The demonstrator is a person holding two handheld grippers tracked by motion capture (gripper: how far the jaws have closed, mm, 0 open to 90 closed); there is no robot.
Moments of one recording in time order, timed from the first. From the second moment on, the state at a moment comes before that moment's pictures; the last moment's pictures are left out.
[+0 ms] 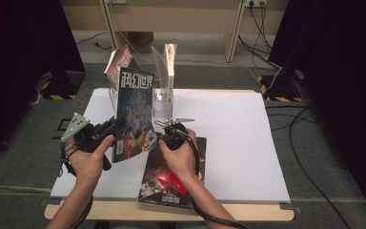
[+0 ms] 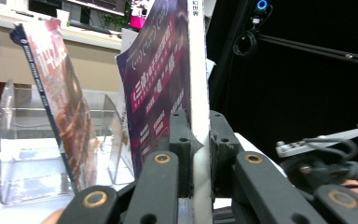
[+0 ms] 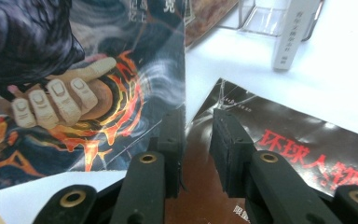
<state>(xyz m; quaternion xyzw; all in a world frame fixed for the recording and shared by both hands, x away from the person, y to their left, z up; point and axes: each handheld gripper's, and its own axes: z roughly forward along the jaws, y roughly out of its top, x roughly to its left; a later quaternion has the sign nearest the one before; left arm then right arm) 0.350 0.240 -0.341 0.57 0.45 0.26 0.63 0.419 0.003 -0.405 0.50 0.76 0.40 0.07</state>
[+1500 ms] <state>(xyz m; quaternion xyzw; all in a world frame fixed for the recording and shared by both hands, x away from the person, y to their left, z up) 0.422 0.247 -0.343 0.55 0.49 0.30 0.60 0.416 -0.052 -0.417 0.53 0.74 0.40 0.09</state>
